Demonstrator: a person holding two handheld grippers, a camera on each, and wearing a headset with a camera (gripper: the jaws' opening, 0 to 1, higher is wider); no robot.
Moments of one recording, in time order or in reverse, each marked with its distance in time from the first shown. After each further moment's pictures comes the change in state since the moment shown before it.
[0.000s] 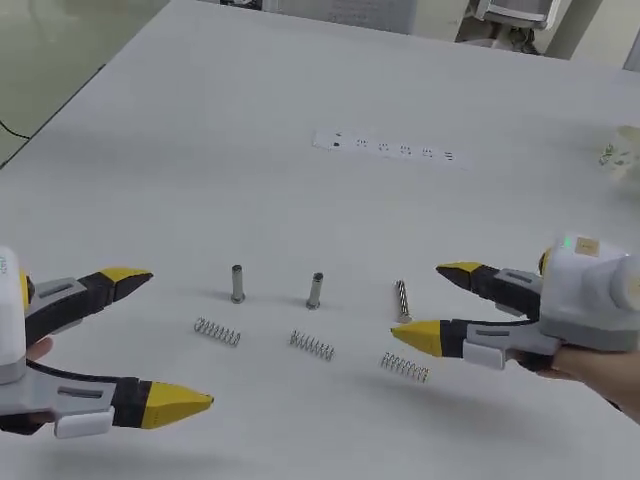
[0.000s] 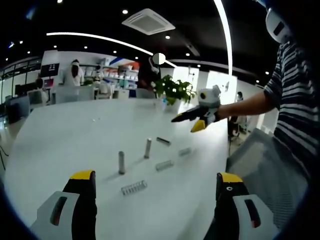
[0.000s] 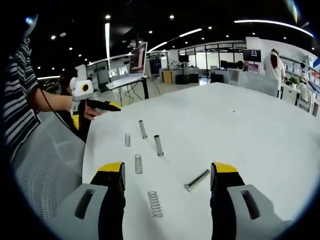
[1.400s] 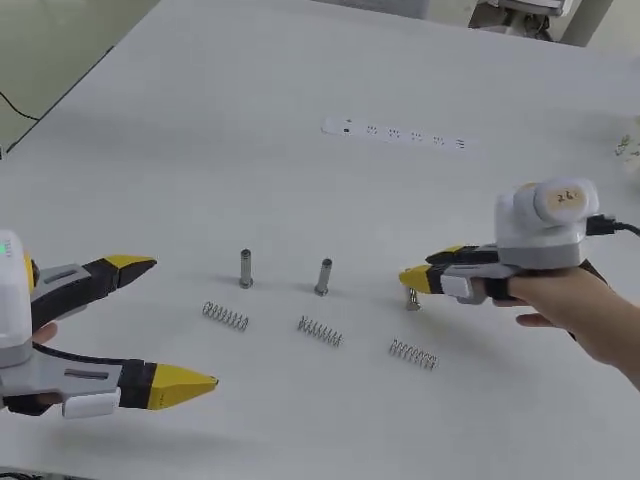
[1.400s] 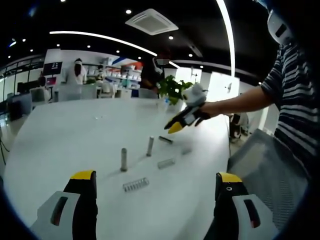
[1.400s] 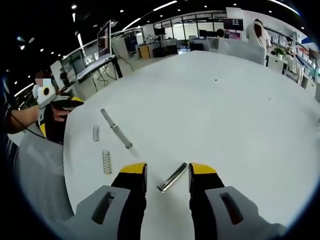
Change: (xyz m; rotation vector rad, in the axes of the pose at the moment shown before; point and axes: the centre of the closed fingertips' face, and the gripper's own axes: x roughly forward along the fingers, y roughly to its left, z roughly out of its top) left arm -0.003 0.004 -0.006 -0.018 -0.003 0.017; right arm 0.036 -0.049 -0.026 0.160 0.247 -0.130
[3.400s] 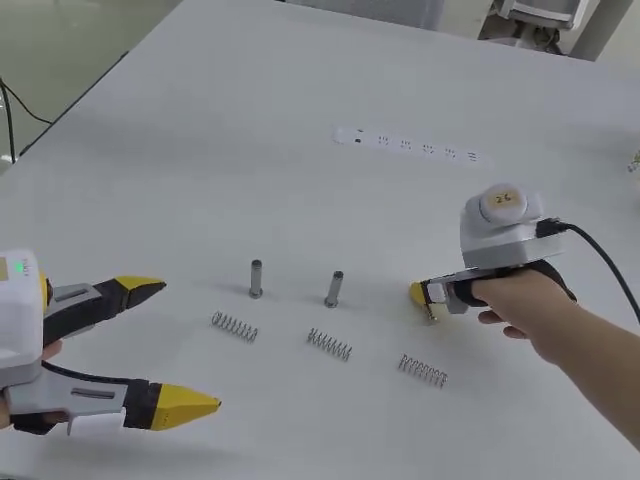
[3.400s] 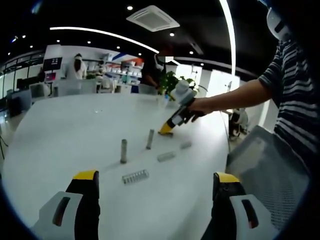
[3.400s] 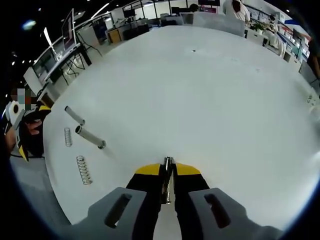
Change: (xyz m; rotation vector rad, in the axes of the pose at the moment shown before) left arm -0.004 0.001 -0.014 -0.017 0.032 -0.010; right arm 0.030 -0.025 -0.024 0.146 0.204 -0.190
